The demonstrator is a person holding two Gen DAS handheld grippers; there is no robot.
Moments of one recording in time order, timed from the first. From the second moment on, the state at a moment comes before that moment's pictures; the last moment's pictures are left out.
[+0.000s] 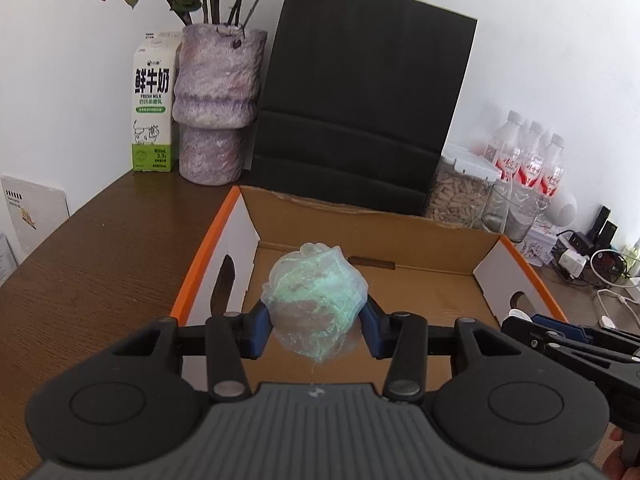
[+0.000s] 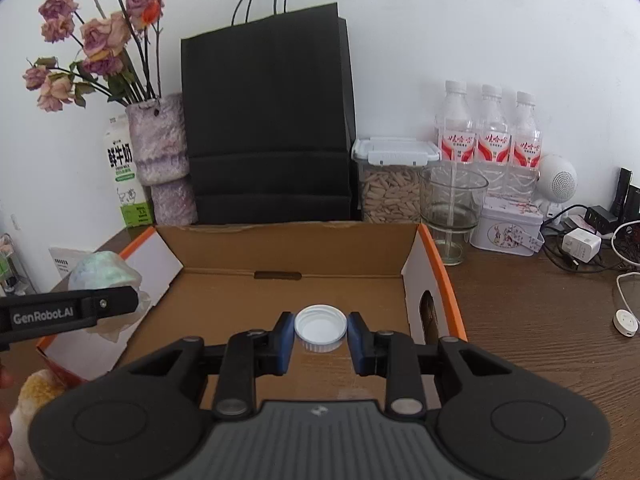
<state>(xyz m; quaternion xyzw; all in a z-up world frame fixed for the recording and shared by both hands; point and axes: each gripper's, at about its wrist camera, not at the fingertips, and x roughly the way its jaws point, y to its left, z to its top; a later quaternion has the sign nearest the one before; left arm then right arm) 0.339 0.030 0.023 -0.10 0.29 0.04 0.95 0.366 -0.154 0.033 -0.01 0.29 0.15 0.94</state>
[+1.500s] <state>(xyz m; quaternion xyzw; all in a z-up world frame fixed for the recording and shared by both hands) 0.283 0.028 0.052 -0.08 0.24 0.06 0.97 0.310 -0.151 0.072 -0.07 0.26 0.16 0.95</state>
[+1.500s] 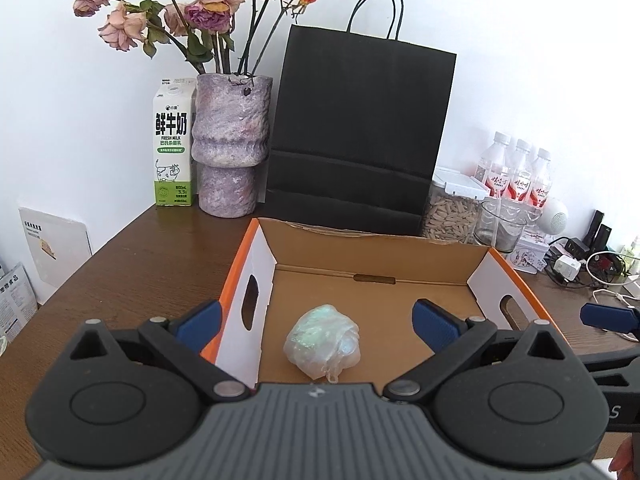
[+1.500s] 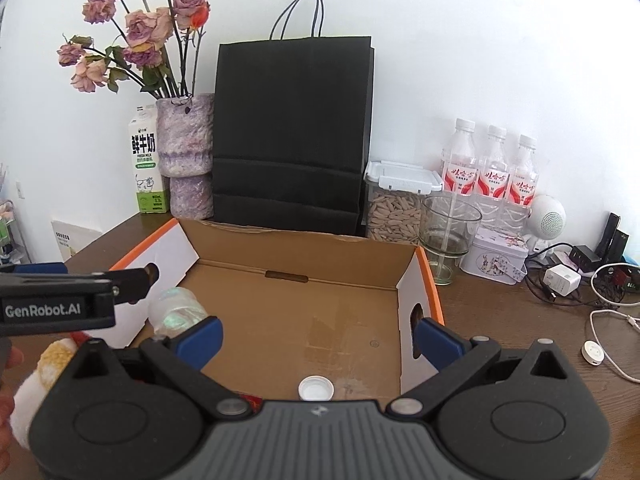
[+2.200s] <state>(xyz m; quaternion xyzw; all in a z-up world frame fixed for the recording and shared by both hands) 0.184 0.082 0.024 -0.05 0.27 0.08 0.96 0.205 -0.188 0.031 -0.06 0.29 0.17 0.94</state>
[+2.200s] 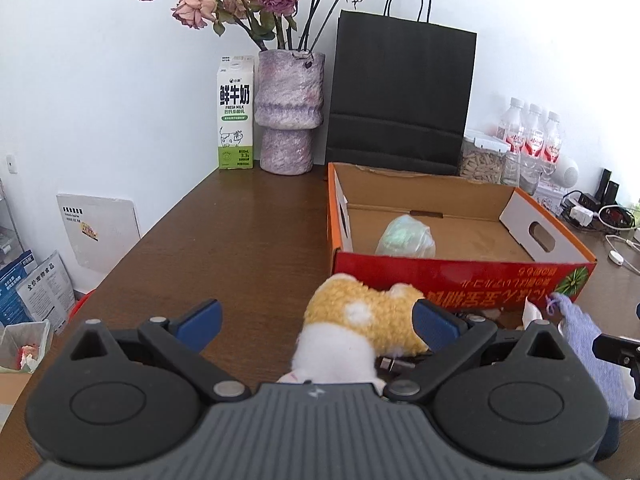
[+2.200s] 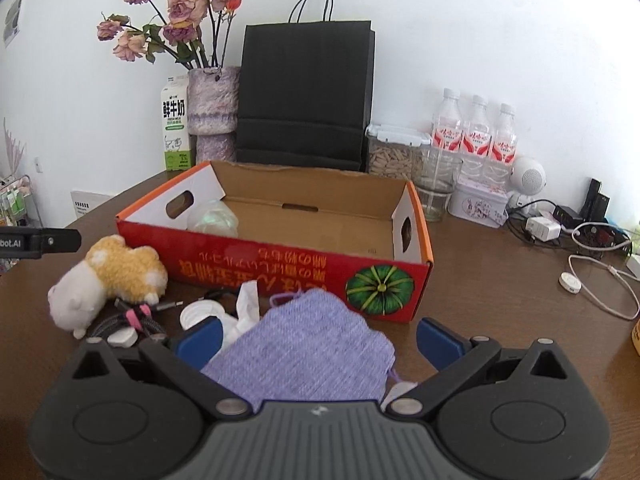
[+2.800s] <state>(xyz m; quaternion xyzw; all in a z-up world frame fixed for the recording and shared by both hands) 0.199 0.089 -0.009 -0.07 0.30 0.07 0.95 0.211 -0.188 0.004 -0.01 0.30 0.18 0.94</state>
